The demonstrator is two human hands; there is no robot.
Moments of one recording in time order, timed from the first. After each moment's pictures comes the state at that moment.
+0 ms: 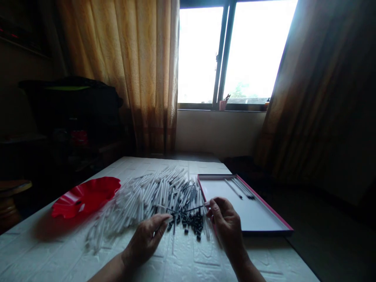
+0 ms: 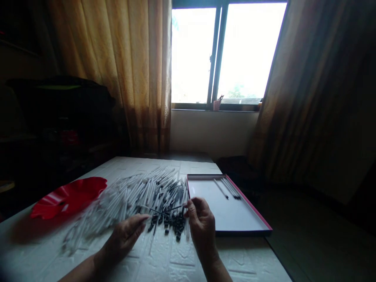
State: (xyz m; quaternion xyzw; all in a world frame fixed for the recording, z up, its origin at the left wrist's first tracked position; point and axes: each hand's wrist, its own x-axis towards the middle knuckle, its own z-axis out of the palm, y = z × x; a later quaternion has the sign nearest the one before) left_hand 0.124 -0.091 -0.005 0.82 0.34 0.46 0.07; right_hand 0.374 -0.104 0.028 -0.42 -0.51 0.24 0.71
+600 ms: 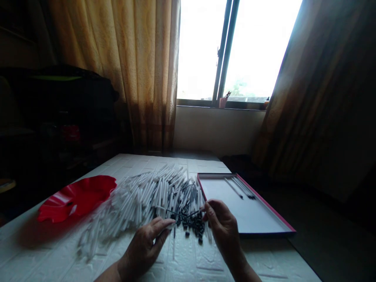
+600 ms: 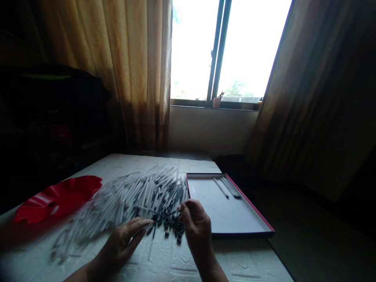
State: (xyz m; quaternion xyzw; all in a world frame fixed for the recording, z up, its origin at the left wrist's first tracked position) left_hand 0.125 -0.091 -0.010 0.83 0.31 0.45 0.09; right_hand 0.359 -0.104 0.026 -0.41 -0.51 0.28 0.70
